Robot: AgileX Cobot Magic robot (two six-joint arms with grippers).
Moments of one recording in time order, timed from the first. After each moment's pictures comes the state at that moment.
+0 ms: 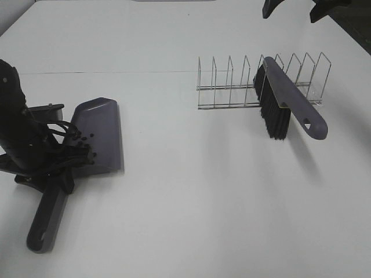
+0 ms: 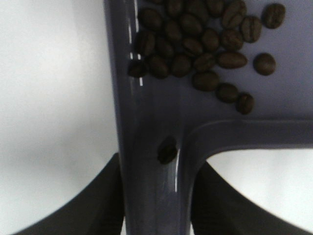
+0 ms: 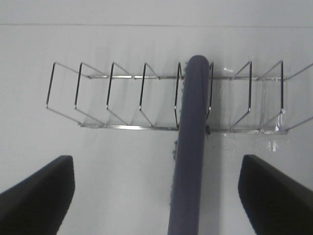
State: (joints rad) left arm -0.27 1.97 -1.00 -0.23 0.65 -0.12; right arm 0.10 1.97 -1.84 0.05 0.99 0.08
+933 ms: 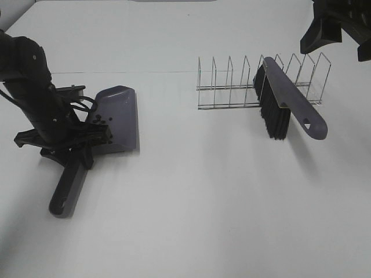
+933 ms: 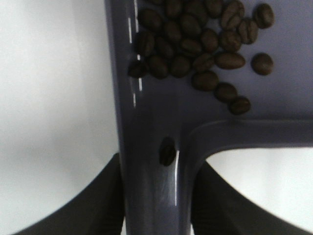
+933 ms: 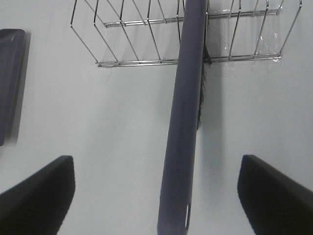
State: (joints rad) left arm -0.27 2.13 -1.28 -0.25 0.78 -0.07; right arm 0.10 1.40 -1.10 0.11 0.70 0.06
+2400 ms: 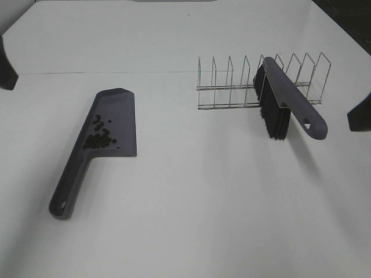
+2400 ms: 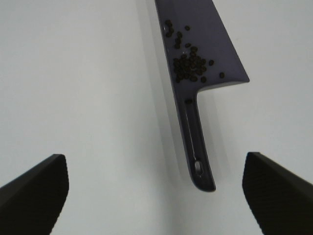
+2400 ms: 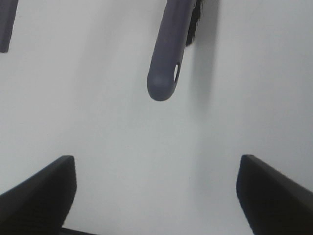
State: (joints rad) left arm -0.27 1.27 -1.06 0.01 0.92 -0.08; right arm 0.10 0.96 -0.74 0.10 0.83 -0.01
